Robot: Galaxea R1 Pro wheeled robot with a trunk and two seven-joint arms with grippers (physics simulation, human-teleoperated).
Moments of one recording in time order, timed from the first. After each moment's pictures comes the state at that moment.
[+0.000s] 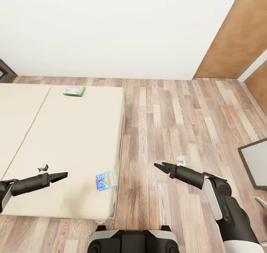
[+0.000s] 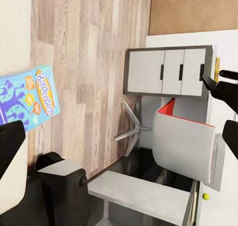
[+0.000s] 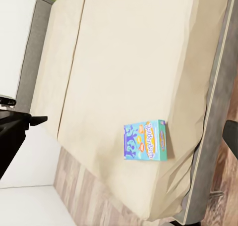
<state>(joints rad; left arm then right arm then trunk) -0.75 0.48 0.31 -0.50 -0.02 0.59 -1.57 -0.46 -0.06 -0.15 -1.38 -0.25 0.75 0.92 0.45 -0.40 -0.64</state>
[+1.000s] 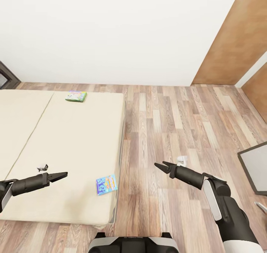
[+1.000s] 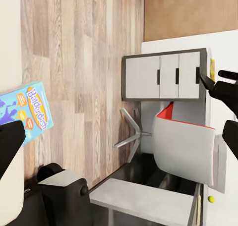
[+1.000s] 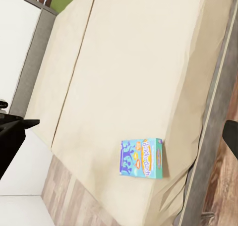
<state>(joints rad) -0.75 0.48 0.32 -0.50 -0.02 0.58 -1.57 -0.46 -0.06 -0.15 -1.35 -0.25 0.67 0.91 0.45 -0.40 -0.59</state>
